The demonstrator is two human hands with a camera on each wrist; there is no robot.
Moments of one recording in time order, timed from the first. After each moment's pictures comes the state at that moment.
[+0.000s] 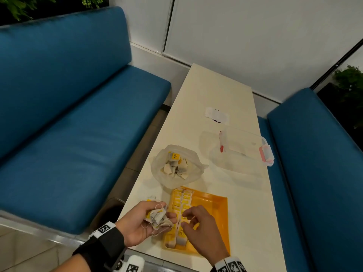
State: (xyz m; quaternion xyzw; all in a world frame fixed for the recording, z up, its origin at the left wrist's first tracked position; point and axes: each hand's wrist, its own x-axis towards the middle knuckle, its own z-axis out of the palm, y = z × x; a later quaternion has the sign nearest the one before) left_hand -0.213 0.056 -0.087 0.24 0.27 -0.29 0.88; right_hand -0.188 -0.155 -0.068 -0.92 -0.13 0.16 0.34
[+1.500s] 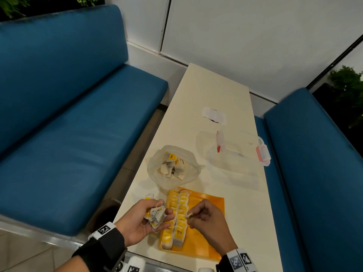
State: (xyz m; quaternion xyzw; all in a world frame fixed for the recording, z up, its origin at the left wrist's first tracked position) left_hand -0.205 0.050 -0.081 0.27 0.30 -0.27 0.87; right_hand -0.169 -0.170 -0.045 -0.82 0.00 0.20 0.53
